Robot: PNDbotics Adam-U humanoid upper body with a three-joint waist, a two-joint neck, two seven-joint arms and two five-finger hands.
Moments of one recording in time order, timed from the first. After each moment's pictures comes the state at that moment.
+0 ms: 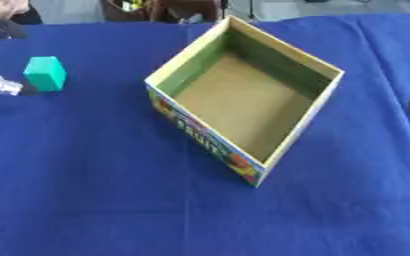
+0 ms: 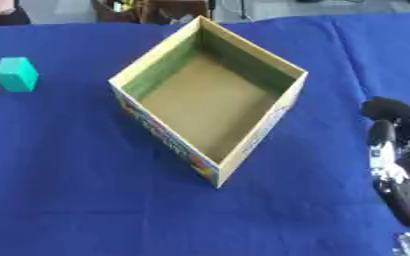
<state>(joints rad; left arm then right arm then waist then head) -1.02 0.81 -0.05 -0.96 -1.05 -0.43 -0.41 -0.15 -0.25 -0.04 -1.98 0.15 -0.30 -0.15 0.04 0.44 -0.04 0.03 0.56</state>
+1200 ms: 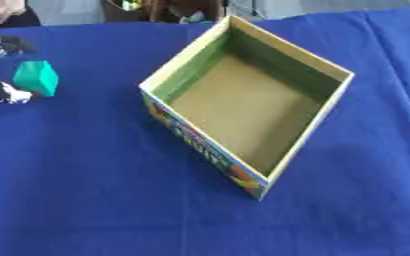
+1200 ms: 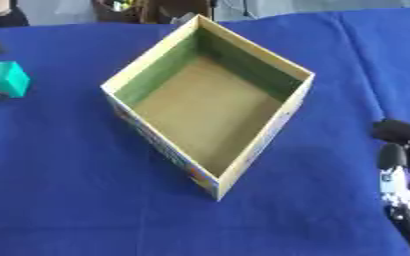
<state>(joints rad) -1.05 0.81 -0.01 -0.89 -1.06 -0.42 -0.52 -0.17 -0.23 -0.03 -1.98 0.18 -0.30 -0.15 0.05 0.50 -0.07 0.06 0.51</state>
